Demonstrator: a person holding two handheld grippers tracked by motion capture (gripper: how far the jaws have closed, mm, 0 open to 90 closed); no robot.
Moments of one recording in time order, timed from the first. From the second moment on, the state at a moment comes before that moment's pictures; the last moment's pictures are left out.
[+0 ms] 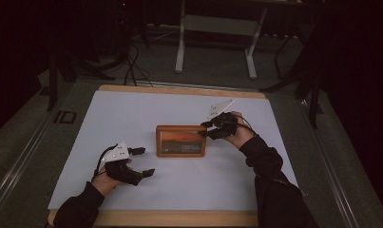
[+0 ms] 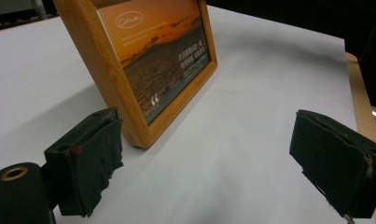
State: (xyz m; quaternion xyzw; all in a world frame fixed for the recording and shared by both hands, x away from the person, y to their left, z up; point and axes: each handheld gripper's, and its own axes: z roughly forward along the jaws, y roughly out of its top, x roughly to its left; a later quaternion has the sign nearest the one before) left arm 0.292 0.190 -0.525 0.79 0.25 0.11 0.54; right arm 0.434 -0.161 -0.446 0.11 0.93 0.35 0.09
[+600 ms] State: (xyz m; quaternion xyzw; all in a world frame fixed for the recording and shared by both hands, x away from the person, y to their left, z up) left arm 0.292 0.189 -0.527 0.80 0.25 0.11 0.54; right arm 0.420 -0.174 -0.443 0.16 0.91 0.37 0.12
